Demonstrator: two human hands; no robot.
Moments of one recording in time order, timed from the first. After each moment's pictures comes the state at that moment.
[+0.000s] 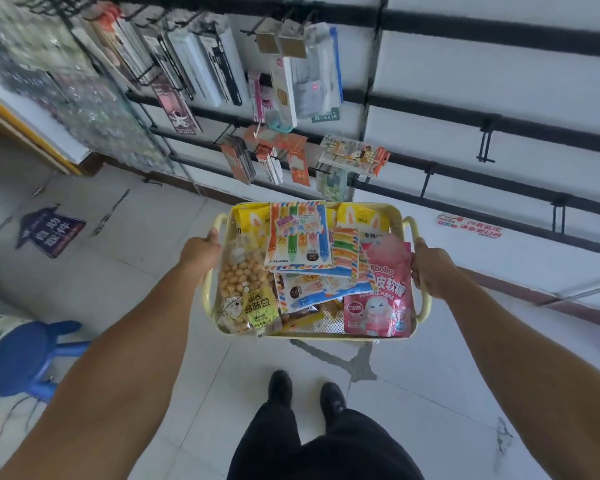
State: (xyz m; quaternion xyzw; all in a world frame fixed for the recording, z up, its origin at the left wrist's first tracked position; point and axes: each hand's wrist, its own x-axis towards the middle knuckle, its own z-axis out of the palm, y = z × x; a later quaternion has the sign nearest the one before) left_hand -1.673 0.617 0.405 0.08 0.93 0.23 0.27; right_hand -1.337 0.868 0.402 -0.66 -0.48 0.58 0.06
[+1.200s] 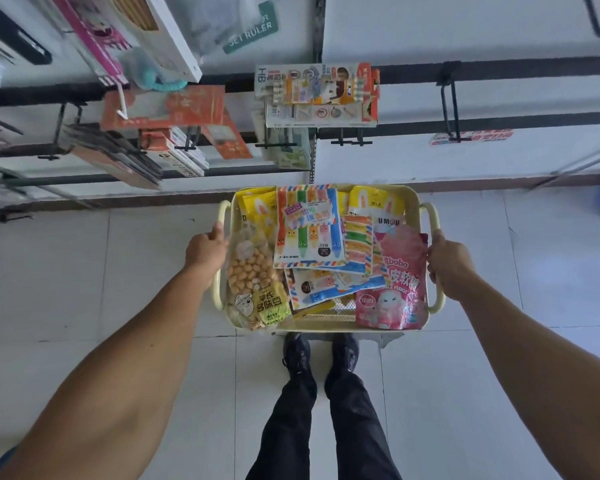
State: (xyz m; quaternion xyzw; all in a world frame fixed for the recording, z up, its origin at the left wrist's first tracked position) left_hand -1.818 0.825 0.157 0.22 0.88 0.19 0.38; right_hand -1.413 0.927 0.170 -0.81 -0.37 0.45 0.06
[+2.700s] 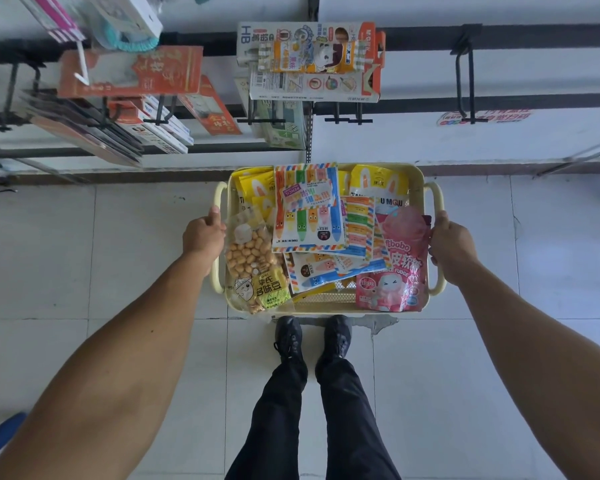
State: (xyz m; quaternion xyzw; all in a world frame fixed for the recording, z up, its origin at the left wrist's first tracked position) left_hand -1.798 0.841 0.123 0.20 0.88 0.23 0.37; right_hand -1.405 0.952 0.141 -0.79 -0.43 0.43 0.06
